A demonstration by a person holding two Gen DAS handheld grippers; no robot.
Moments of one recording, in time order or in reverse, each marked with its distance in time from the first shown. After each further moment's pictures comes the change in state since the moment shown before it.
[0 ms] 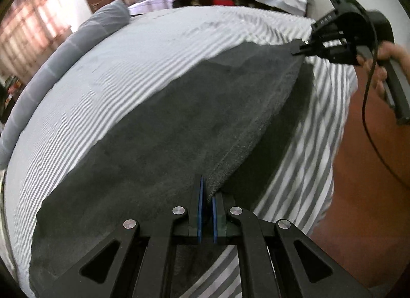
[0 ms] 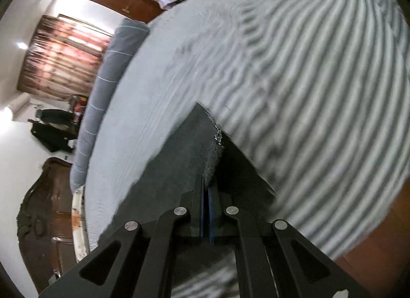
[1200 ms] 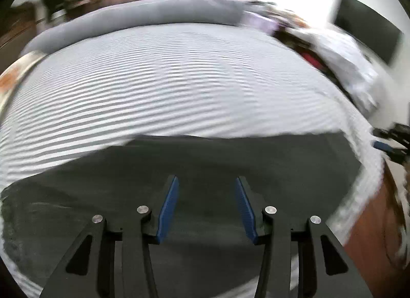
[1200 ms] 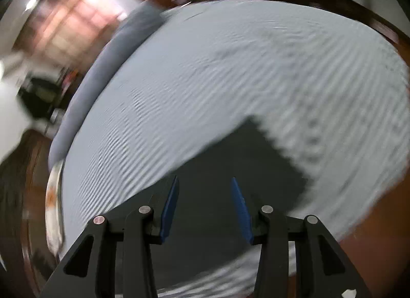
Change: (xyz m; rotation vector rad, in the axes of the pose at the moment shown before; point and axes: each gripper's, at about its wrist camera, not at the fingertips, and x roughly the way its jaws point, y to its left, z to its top) left arm -0.063 0.201 -0.075 -0.680 -0.089 0.097; right arm -0.026 0.121 -0.020 -0.257 0.024 -0.119
